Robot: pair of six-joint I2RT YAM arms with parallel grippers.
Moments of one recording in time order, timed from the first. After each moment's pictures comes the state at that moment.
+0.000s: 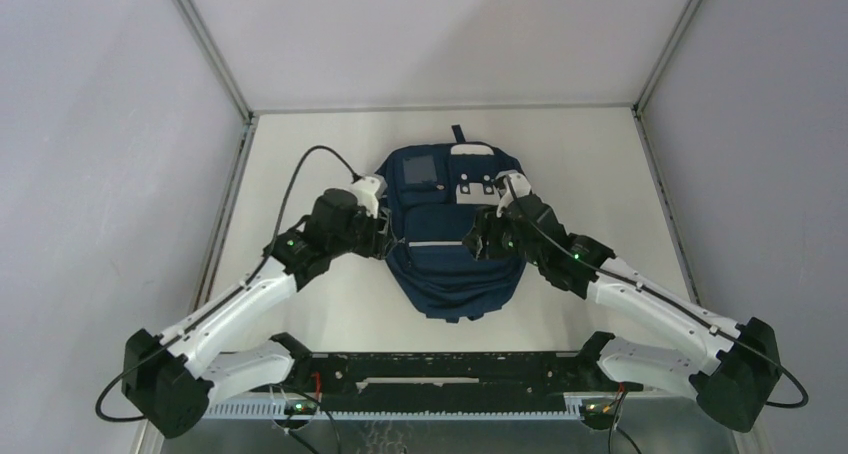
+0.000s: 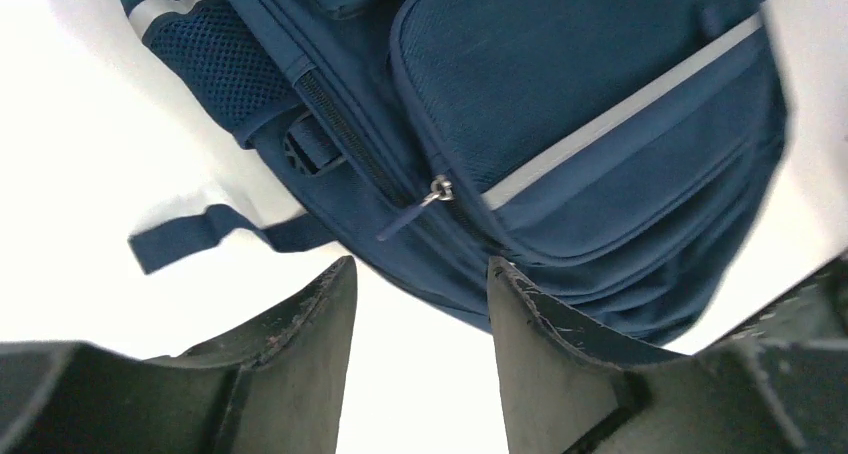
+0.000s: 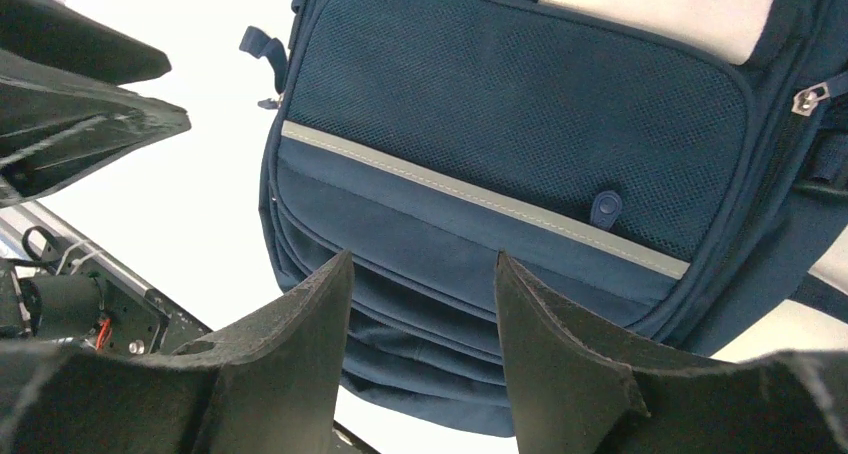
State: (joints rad) left arm -0.61 1.02 0.80 -0.40 0.04 -0.30; right arm 0.78 1.04 0.82 -0.37 0.09 0.48
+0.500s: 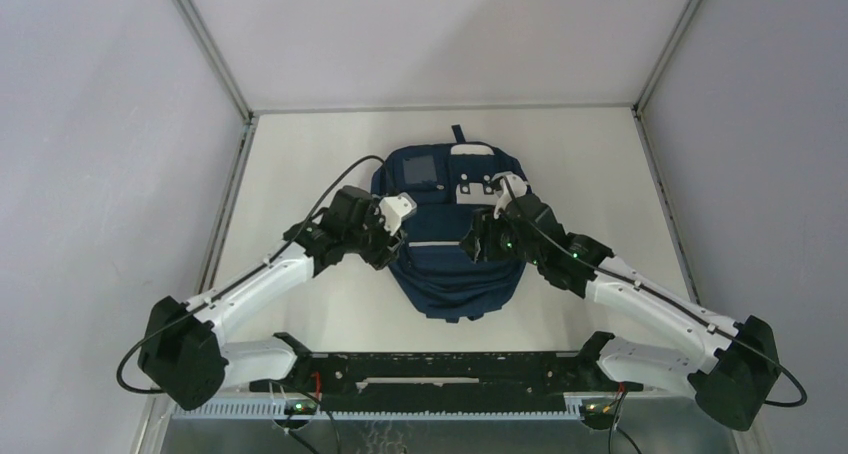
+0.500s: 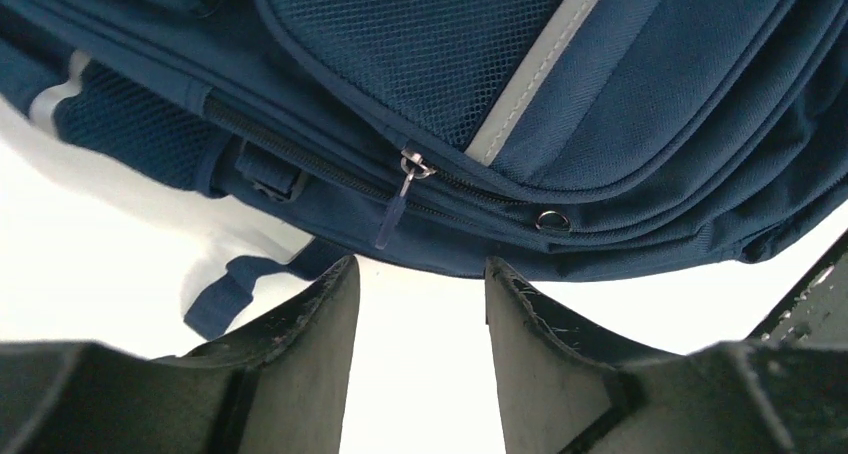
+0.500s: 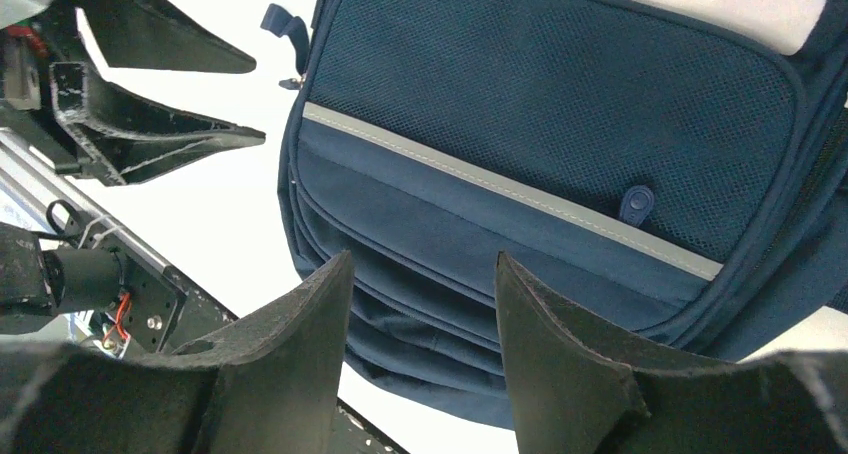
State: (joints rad) left arm -0.60 1.19 0.82 -0.45 0.17 0.22; right arm 0.77 1.05 0.82 -0.37 0.03 0.48
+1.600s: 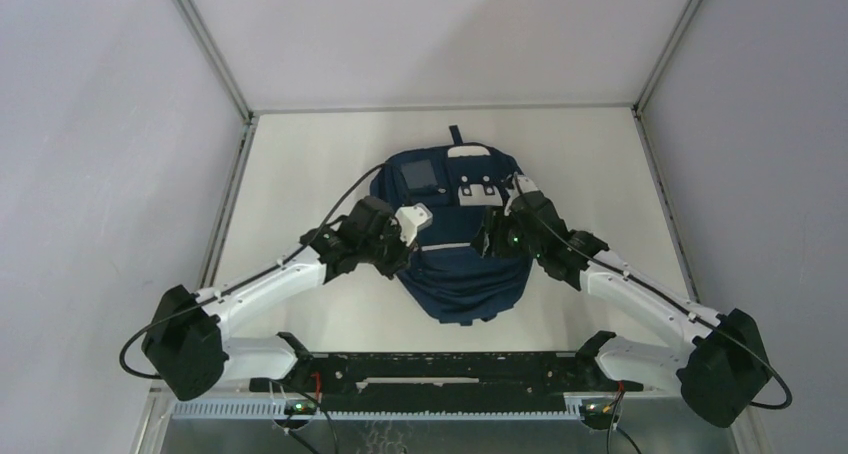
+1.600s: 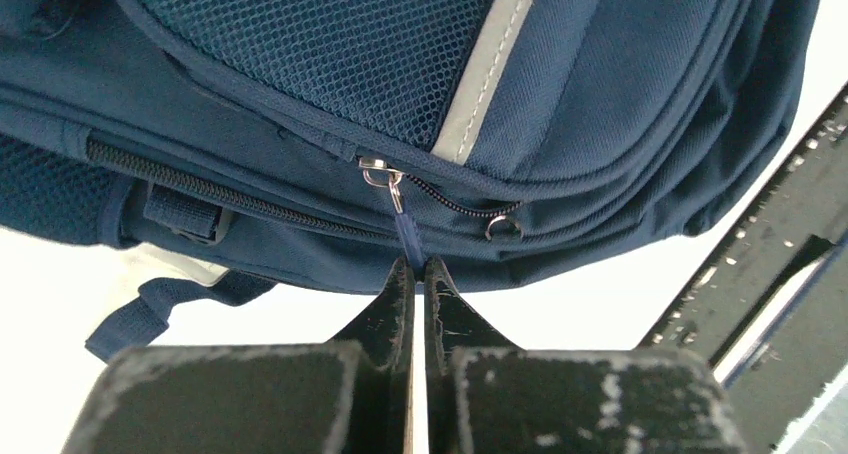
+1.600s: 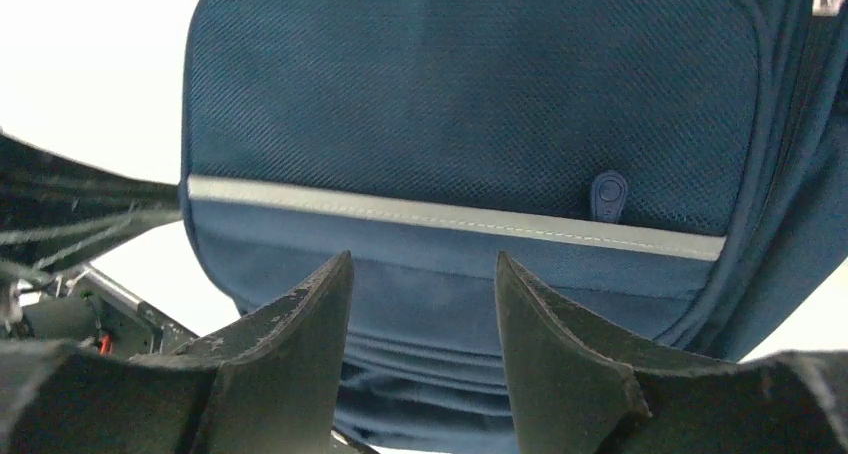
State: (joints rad) left arm -0.72 1.24 0.82 -0.42 0.21 0.10; right arm 0.67 1.11 0.77 -0.34 -0.03 0.53
